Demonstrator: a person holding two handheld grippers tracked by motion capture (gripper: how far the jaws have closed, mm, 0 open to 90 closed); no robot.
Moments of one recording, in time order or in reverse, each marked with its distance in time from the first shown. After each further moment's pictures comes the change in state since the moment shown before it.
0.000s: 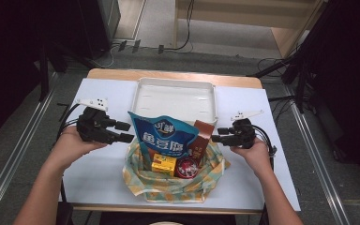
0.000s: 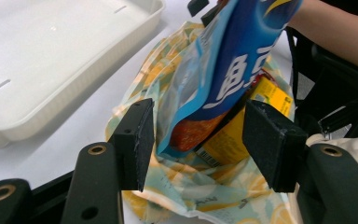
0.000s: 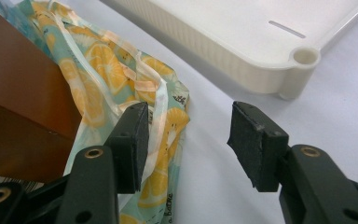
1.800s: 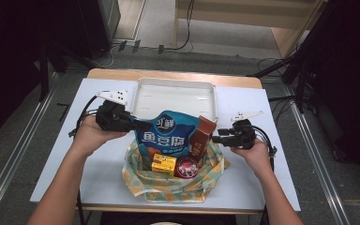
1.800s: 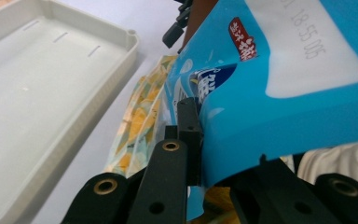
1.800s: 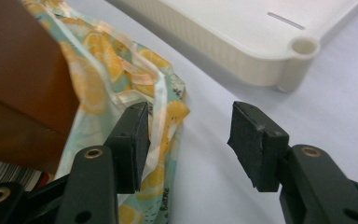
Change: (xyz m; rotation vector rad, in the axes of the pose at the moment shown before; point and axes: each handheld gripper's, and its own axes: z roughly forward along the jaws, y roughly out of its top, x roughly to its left) left arm -0.006 0.040 0.029 -0.019 -0.061 0.137; right arm -0.001 -0.003 0.002 0.009 0.003 -0.003
